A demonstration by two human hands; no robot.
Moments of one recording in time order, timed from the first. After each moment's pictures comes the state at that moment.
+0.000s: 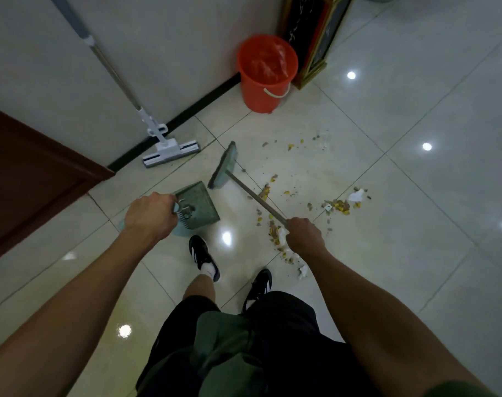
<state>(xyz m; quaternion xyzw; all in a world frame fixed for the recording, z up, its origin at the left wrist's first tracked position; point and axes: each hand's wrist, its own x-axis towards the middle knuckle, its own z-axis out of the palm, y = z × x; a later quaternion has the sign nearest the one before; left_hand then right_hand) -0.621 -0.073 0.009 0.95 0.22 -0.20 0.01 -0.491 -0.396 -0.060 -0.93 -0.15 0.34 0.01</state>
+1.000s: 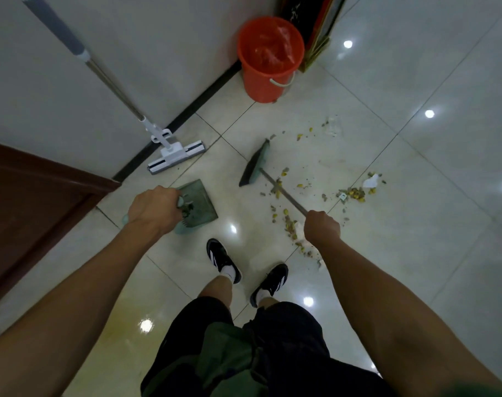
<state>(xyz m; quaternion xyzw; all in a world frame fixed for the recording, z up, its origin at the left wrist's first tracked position) -0.562 0.037 -0.004 0.95 0.18 -0.27 0.03 -0.456 -0.317 -0.074 -0.93 -0.07 0.35 -0.07</state>
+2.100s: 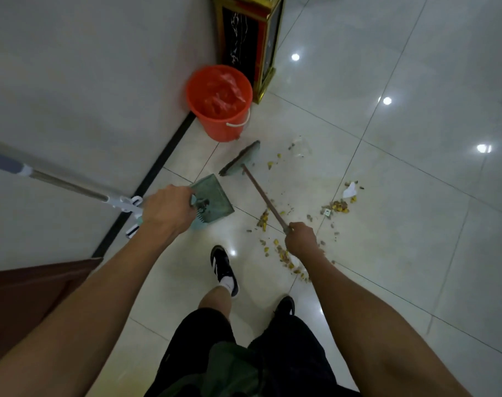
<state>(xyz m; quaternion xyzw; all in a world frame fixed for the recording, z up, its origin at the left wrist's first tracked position) -0.343 0.009 0.018 0.97 0.08 -0.22 0.06 -0.356 -0.296 -0.082 -0.89 0.16 0.35 0.24</state>
